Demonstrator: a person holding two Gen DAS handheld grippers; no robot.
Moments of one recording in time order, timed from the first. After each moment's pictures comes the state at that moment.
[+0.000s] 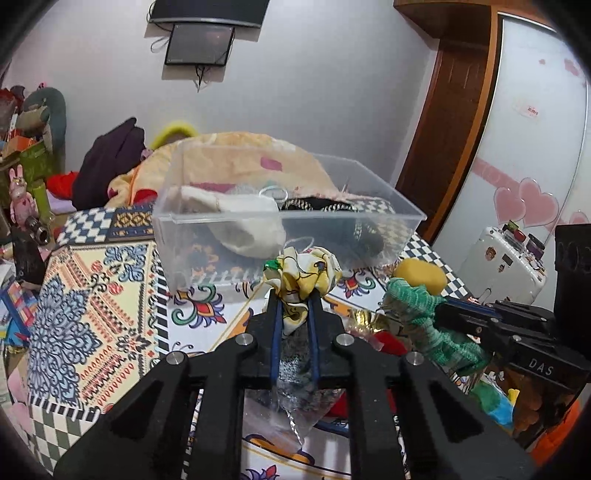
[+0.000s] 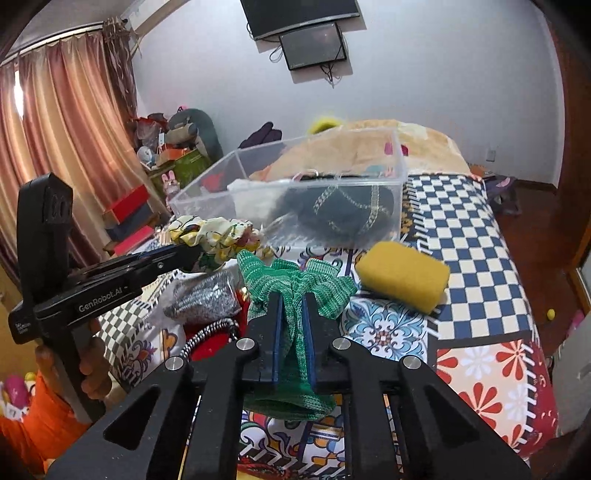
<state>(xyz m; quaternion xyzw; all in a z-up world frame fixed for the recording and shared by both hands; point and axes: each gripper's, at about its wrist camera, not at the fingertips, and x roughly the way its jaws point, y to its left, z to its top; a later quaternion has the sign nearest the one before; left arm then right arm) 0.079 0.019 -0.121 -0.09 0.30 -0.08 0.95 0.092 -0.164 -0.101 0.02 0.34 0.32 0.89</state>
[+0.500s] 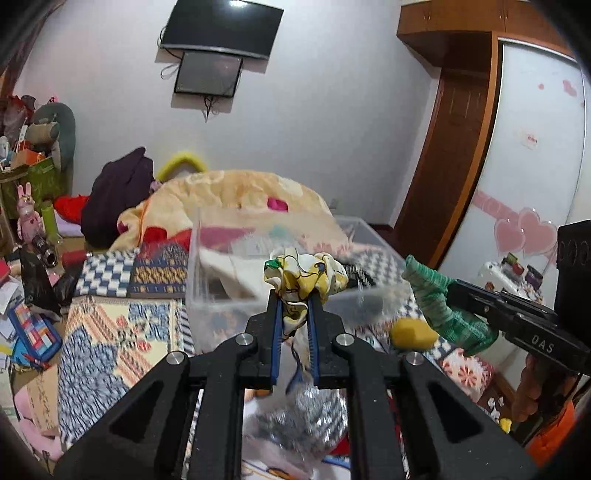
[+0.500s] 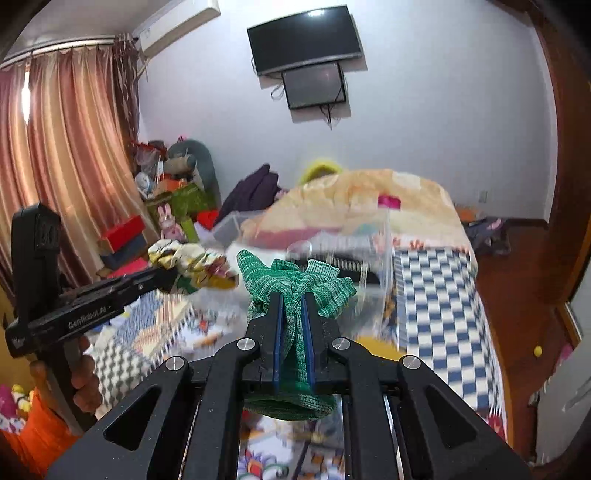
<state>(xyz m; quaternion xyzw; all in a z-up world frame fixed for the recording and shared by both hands) 0.088 0.045 -0.070 -0.10 0.24 -0.07 0.96 0.114 -0.162 -0.047 0.02 0.27 0.31 0.91</state>
